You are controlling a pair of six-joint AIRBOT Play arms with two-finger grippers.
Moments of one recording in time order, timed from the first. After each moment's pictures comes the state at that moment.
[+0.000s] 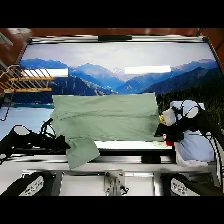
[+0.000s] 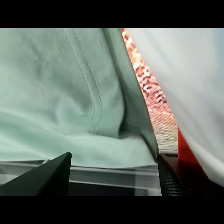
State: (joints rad) left arm 0.16 -1.02 0.39 0.90 -1.21 -1.29; right arm -0.17 -1.27 0.72 -1.24 1.22 1.49
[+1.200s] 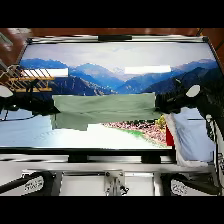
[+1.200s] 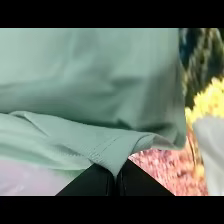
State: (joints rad) left arm 0.16 -1.30 1.09 1.01 -1.27 -1.33; right arm -0.06 -1.39 1.09 -1.17 1.08 1.48
